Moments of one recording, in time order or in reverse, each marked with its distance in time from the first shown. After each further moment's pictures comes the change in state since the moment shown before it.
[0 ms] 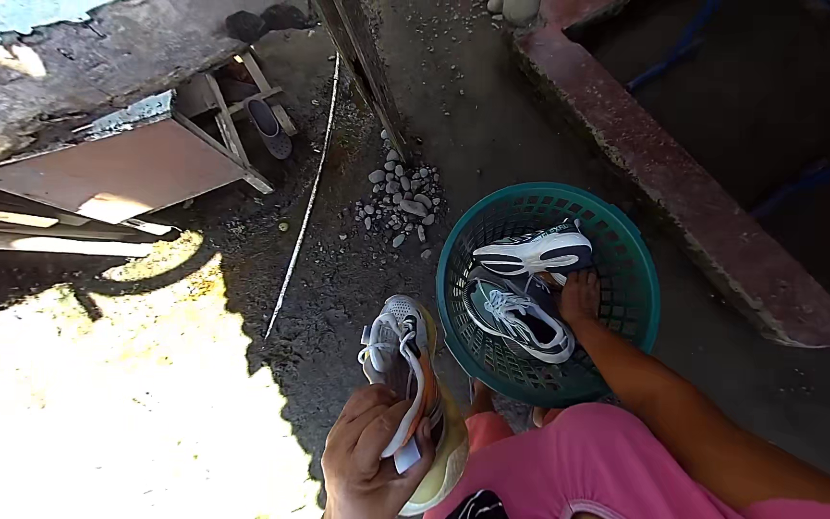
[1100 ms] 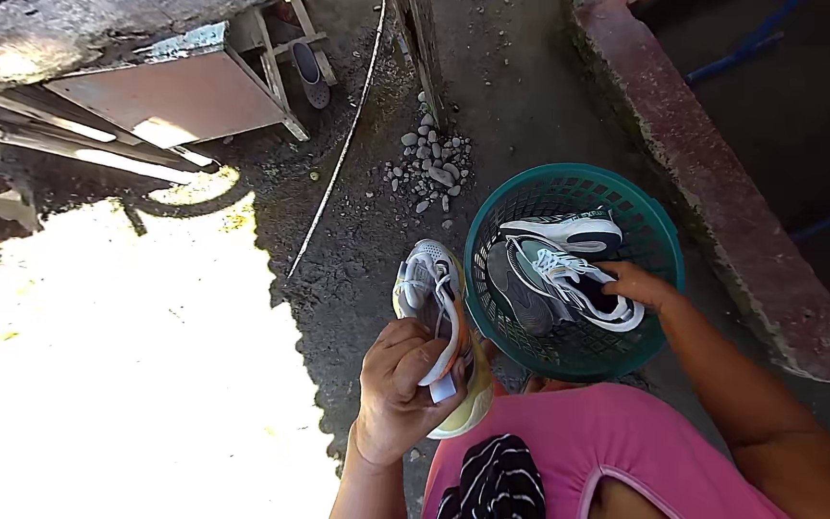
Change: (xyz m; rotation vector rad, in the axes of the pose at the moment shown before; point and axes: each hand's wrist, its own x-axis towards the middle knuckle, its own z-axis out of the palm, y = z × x) left_hand 0.015 0.019 -0.005 -0.017 0.045 0.021; right_hand -0.004 0.032 -0.126 0.445 -0.655 -0.351
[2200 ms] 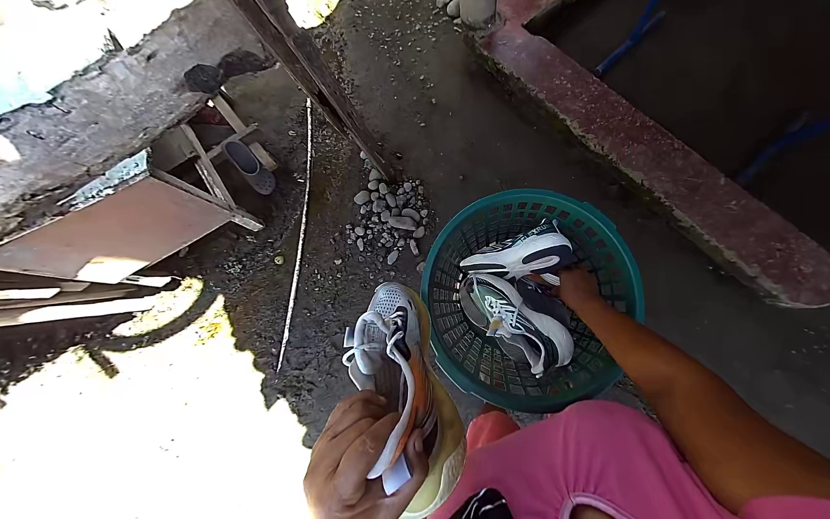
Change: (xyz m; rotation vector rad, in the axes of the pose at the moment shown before) left_hand 0.036 -0.008 0.010 -0.003 -0.105 0.110; right_hand 0.064 0.033 0.046 -0.384 0.331 0.382
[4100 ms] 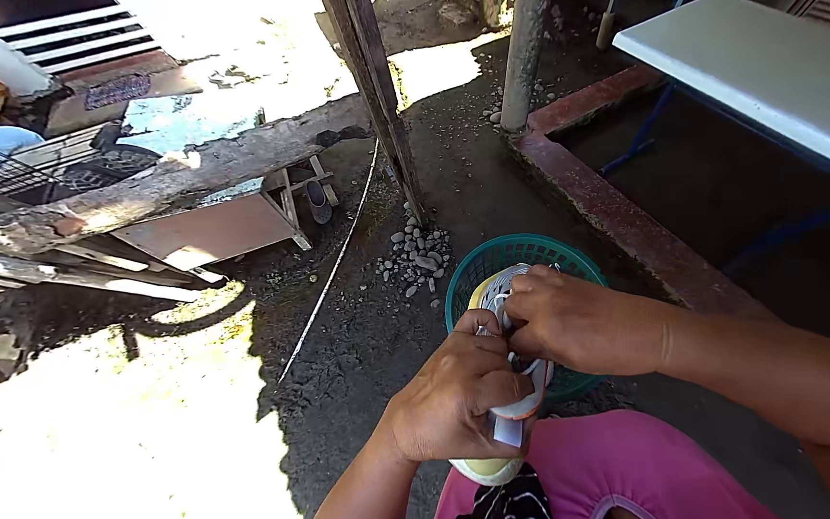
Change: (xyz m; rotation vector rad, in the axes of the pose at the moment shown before) left_hand 0.068 0.106 -0.018 -0.369 -0.303 0.500; right_hand -0.335 -0.090 -0.241 -0.410 0.295 -1.490
